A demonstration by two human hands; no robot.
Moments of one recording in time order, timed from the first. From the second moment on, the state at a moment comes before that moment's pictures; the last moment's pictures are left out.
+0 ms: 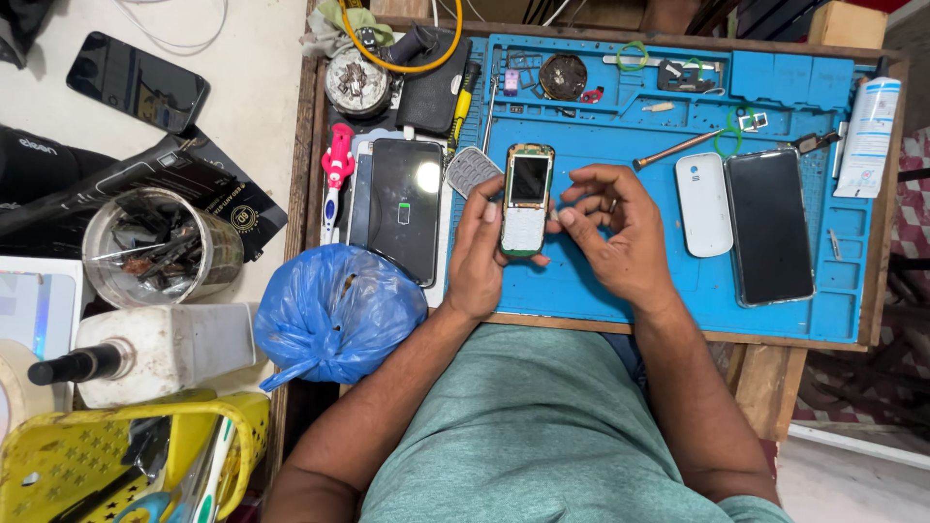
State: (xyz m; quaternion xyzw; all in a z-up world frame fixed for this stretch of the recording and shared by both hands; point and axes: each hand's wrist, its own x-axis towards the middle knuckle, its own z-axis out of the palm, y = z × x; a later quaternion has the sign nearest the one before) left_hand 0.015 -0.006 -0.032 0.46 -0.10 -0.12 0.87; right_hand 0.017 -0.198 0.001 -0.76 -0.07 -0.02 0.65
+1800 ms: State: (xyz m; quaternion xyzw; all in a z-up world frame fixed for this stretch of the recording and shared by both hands) left_hand 0.012 -0.008 -0.029 0.52 -0.15 -0.15 0.83; right_hand 0.014 -0.206 -0.003 -0.66 -0.08 -0.04 0.75
